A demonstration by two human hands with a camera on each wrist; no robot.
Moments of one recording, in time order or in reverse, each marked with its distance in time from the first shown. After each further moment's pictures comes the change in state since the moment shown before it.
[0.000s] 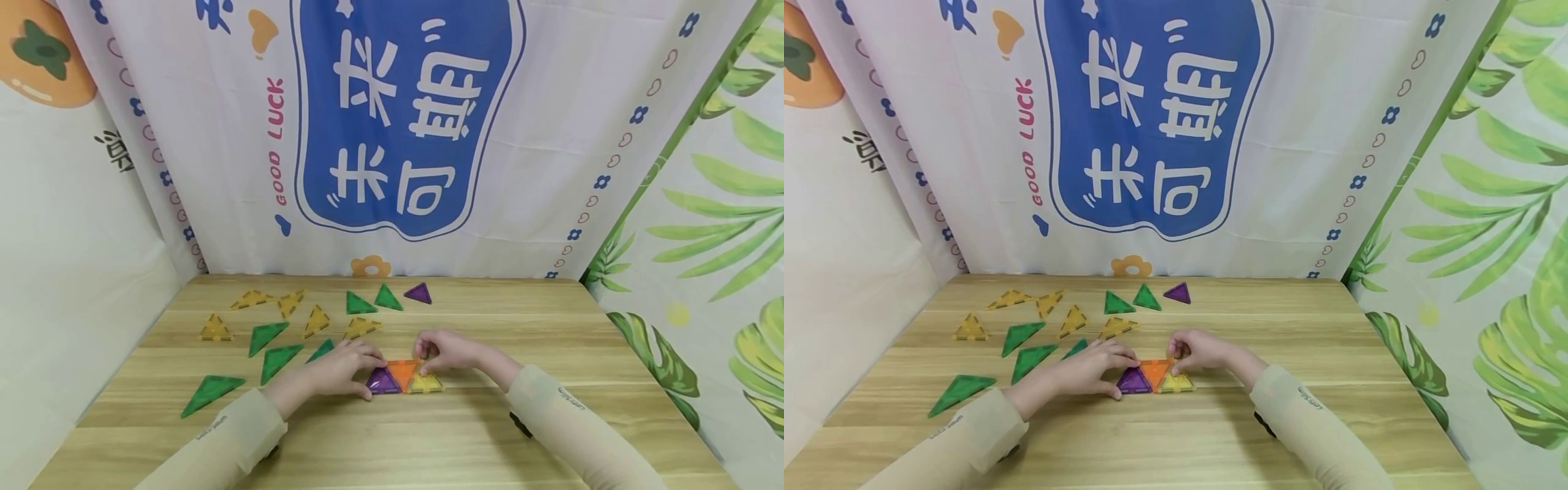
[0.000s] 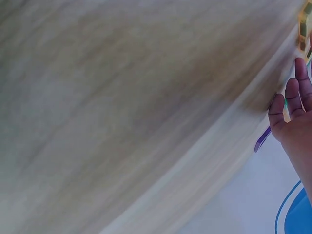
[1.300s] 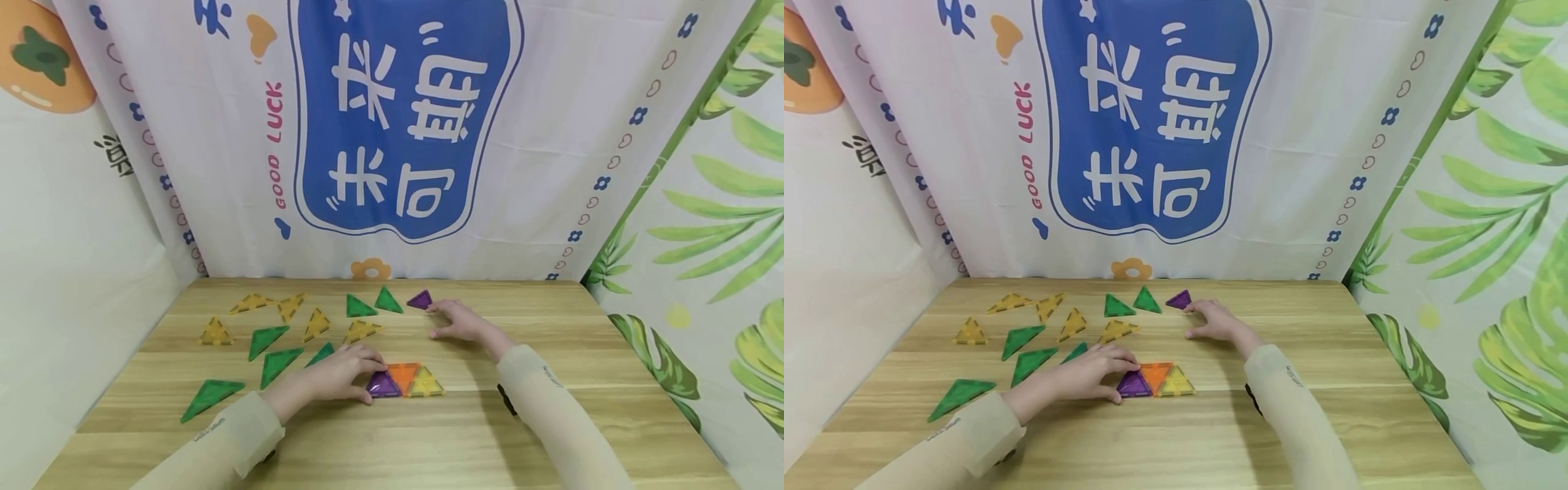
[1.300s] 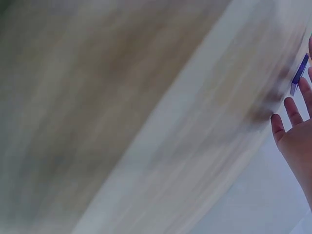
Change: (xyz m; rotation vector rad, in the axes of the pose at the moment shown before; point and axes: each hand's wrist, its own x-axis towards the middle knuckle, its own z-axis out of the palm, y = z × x) left_hand -0.001 0.004 -0.002 0.006 -0.010 -0.005; right_hand 0.019 0.051 -0.036 -0.183 0.226 0.164
